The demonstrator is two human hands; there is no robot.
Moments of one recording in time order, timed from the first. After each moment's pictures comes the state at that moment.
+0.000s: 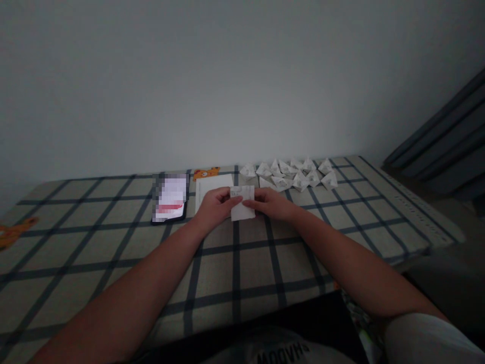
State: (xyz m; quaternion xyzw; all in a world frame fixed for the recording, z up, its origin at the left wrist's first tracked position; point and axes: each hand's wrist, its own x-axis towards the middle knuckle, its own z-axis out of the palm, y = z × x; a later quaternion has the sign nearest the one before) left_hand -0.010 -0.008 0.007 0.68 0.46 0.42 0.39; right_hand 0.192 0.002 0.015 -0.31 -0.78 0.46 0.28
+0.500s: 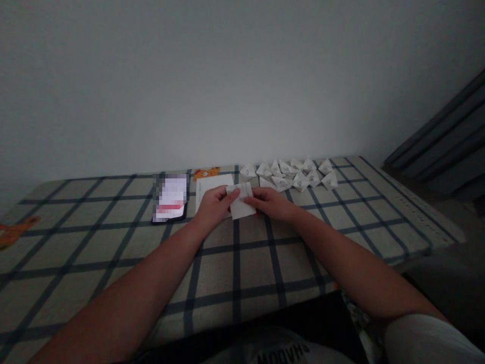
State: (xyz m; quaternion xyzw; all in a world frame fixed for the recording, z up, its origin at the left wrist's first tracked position) left_hand -0.005 -0.010 0.009 0.61 0.46 0.48 0.43; right_hand 0.190 0.001 0.018 -0.34 -0.79 0.43 0.28
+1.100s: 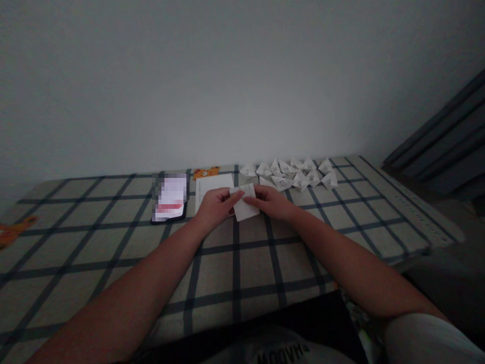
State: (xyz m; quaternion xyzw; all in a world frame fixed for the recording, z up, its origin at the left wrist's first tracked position) left_hand -0.003 -0.014 0.014 0.64 0.49 0.43 0.40; right_hand 0.189 0.003 0.012 -0.30 -0.76 0.47 0.33
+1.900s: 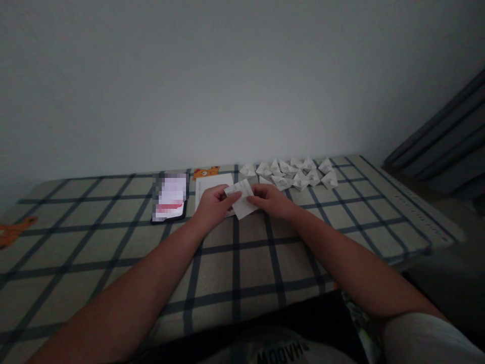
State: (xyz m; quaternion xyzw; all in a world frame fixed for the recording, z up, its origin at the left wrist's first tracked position) left_hand -0.005 -0.013 0.015 0.63 0.47 0.47 0.41; right_hand 0.189 0.003 0.017 -0.33 -0.76 0.45 0.34
